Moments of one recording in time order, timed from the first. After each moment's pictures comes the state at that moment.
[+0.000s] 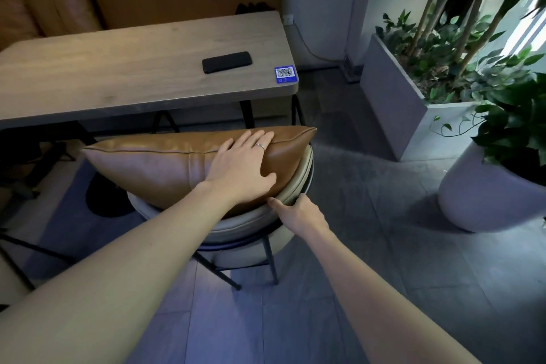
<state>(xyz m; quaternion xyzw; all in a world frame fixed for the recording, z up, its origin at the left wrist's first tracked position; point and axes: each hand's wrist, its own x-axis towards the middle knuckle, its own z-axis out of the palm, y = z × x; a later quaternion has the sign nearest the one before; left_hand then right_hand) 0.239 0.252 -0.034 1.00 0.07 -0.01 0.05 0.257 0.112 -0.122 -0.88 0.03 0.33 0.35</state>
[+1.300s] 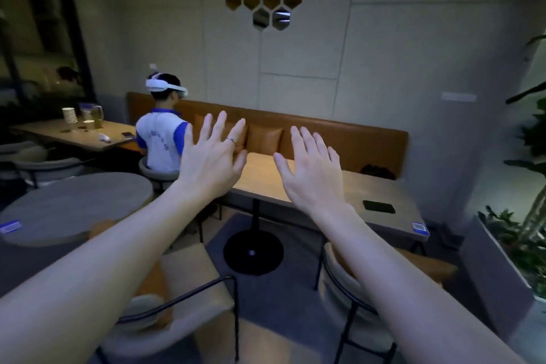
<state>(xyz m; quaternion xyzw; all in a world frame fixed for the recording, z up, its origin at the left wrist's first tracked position) -0.356 0.494 0.382 0.89 0.31 0.32 -0.11 -0.222 0.346 0.372 -0.81 -0.47 -0.25 0.26</state>
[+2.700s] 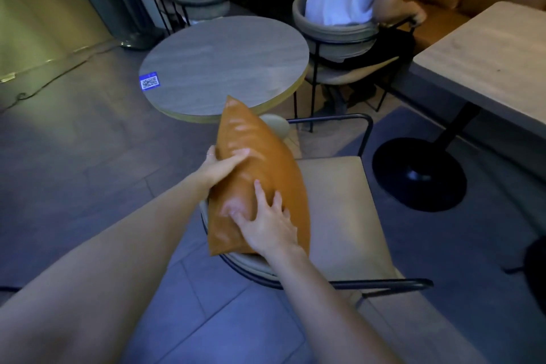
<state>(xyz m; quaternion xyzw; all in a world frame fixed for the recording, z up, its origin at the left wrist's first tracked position) -0.519 0.975 -0.039 0.46 0.72 0.15 0.51 -0.396 0.848 -0.072 -0.72 -0.55 0.40 0.10</state>
